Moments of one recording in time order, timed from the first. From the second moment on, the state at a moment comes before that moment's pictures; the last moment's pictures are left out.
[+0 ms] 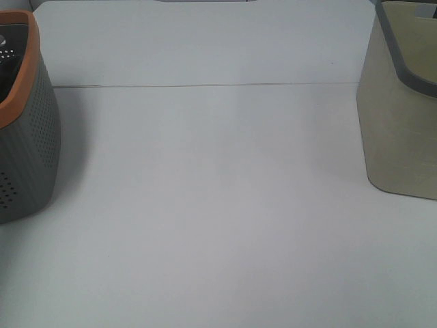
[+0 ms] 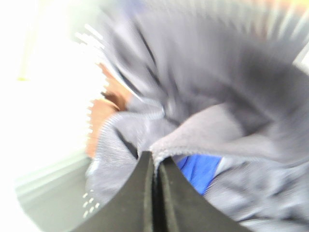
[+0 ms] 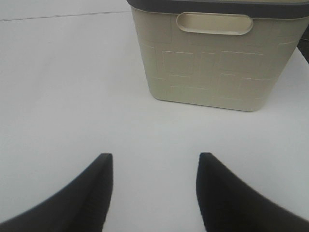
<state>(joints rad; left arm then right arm) 0.12 1.89 -1.80 0.00 0.99 1.06 -0.01 0.00 -0.50 0.00 1.06 0.04</state>
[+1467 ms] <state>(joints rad) 0.09 1.52 -2.10 -0.57 1.22 0.93 -0.01 0.05 -0.52 0.17 1.01 -0.01</state>
